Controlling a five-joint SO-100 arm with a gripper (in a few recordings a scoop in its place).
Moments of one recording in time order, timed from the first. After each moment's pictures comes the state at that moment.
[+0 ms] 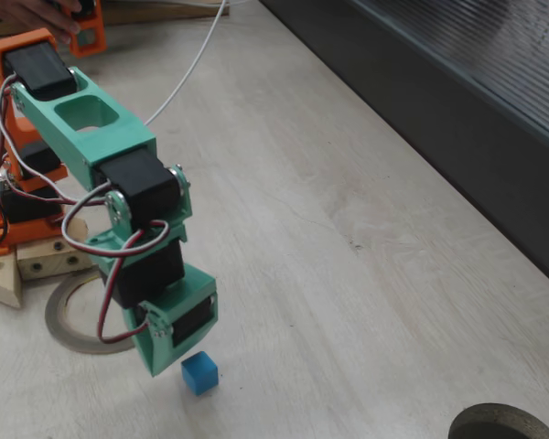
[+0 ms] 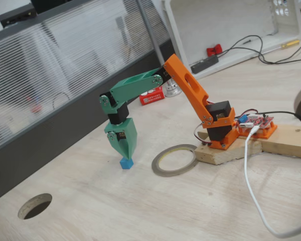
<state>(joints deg) 64.3 70.6 78.8 74.4 82.6</state>
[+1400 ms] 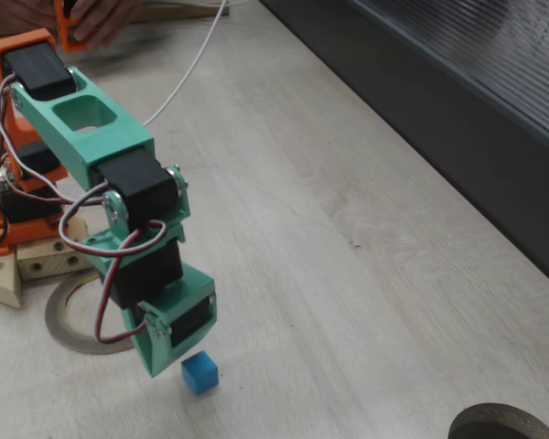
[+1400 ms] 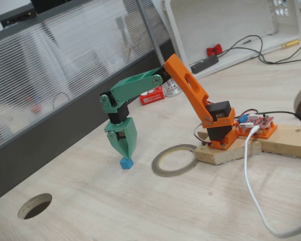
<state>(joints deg) 64.6 70.6 78.8 74.4 82.6</state>
